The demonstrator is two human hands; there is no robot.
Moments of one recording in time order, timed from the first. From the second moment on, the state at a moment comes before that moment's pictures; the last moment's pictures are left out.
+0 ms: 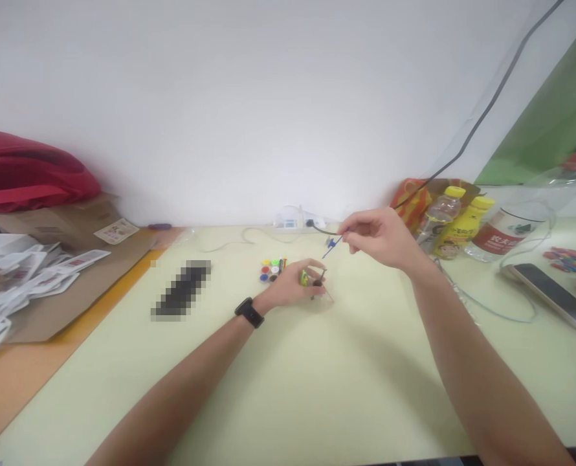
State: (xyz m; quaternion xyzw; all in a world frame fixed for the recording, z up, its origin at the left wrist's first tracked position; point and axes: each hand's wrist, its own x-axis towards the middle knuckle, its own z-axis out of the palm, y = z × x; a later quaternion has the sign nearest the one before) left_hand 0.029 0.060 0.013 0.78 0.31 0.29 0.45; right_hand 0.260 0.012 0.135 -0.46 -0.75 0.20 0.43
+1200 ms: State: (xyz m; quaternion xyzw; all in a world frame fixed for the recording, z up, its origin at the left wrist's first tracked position) left_hand 0.046 0.043 -0.001 0.74 0.30 0.37 0.48; right_hand 0.251 0.010 0.131 -0.47 -0.76 0.03 0.45
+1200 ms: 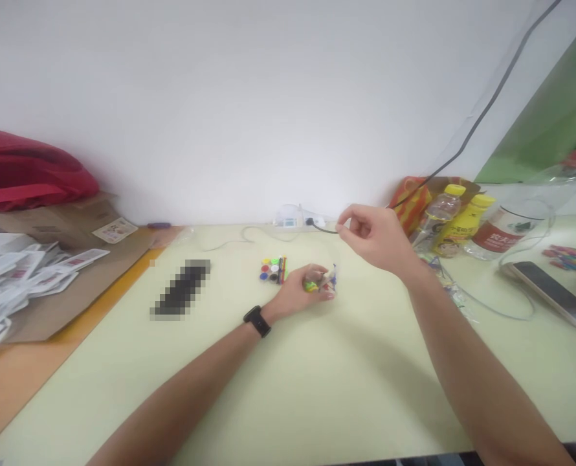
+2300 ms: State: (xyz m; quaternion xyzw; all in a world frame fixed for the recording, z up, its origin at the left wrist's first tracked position) left_hand 0.014 -0.007 -0.001 0.67 0.34 0.38 0.54; right_hand 0.242 -0.019 0.008 -0.40 -0.58 0.52 0.47
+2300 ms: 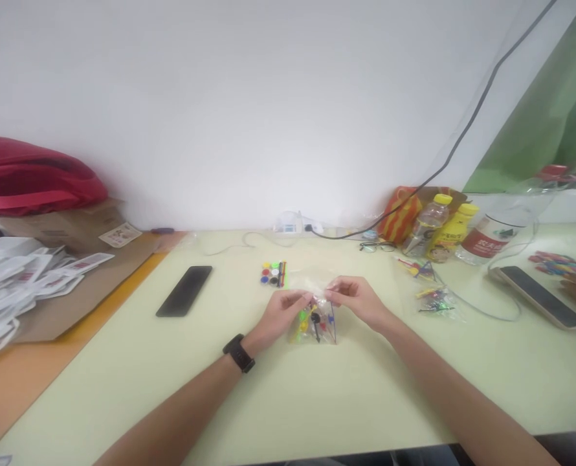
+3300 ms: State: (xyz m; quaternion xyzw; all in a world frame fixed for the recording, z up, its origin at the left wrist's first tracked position) left_hand -0.004 0.019 -0.009 0.61 0.34 0.42 0.58; right_hand 0.238 -0.008 -0.017 -0.38 -0.45 0.64 0.50
